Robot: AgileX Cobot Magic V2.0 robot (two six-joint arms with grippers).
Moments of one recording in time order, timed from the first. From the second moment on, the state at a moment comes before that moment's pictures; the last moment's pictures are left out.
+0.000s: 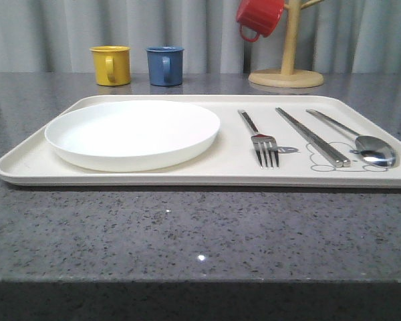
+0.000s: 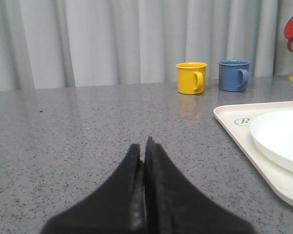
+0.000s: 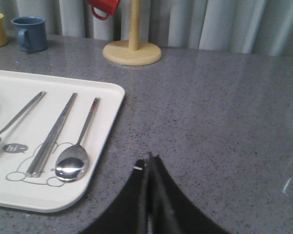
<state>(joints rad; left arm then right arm) -0.05 0.00 0.00 -0.01 0.04 0.08 0.01 0.13 -0.25 0.12 0.35 -0.10</state>
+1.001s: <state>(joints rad) -0.05 0.00 0.00 -0.01 0.03 0.08 0.01 -0.01 0.03 0.00 0.02 0.07</state>
